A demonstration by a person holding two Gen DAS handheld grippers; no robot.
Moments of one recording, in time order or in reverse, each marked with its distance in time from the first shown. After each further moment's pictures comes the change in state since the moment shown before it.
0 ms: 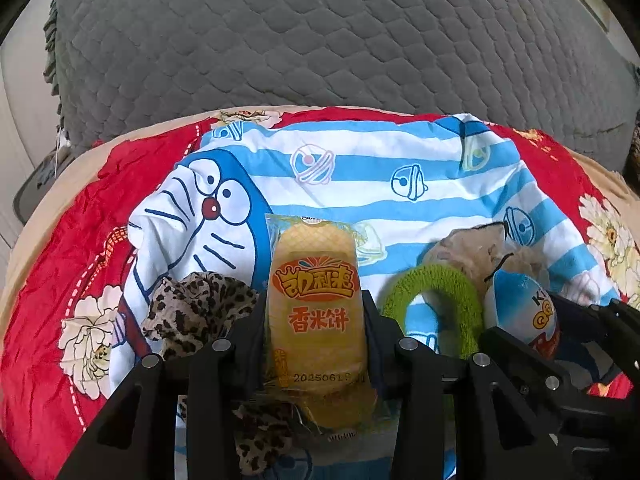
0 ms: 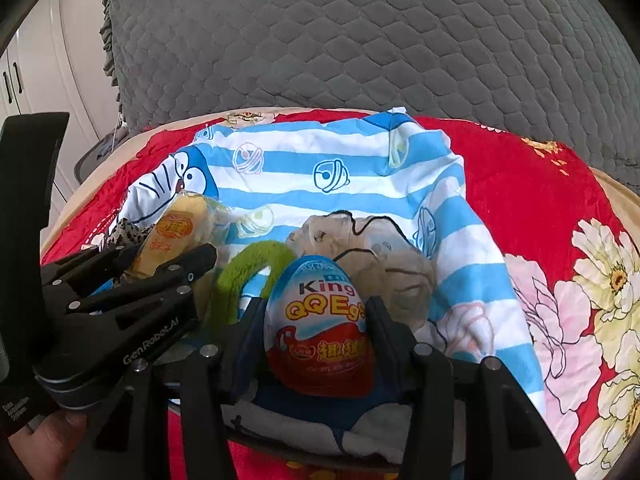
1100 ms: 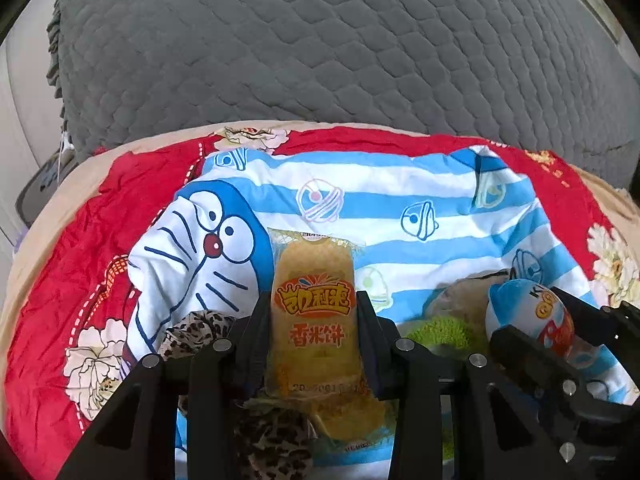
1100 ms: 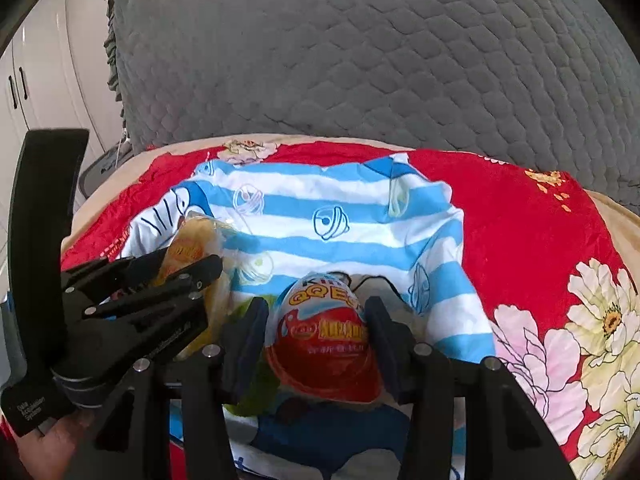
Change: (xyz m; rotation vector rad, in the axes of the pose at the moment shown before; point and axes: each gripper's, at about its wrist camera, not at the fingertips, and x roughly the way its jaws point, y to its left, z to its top) left arm 0.007 0.002 0.029 -0.032 -0.012 0.016; right arm -0.004 -0.003 0.030 -0.015 -0.050 0.009
